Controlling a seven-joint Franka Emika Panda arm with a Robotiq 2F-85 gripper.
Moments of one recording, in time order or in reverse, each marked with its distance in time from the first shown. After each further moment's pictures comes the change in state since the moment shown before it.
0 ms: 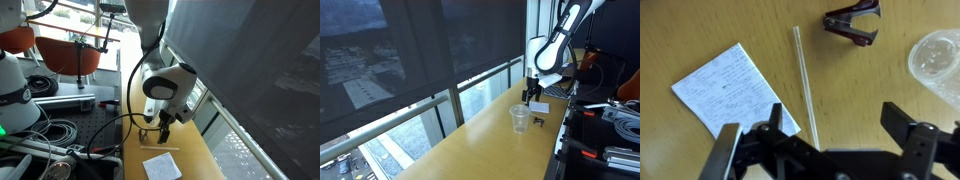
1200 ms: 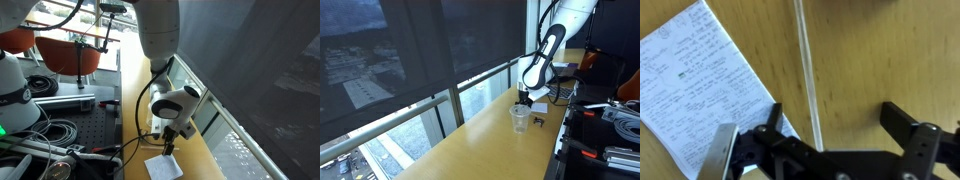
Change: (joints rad) arm -0.009 0.289 0.003 0.267 0.025 0.002 -0.045
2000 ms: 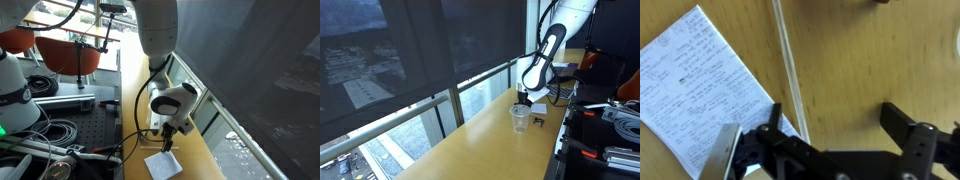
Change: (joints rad) arm 0.051 -0.010 -0.021 -0.015 0.000 0.002 0.033
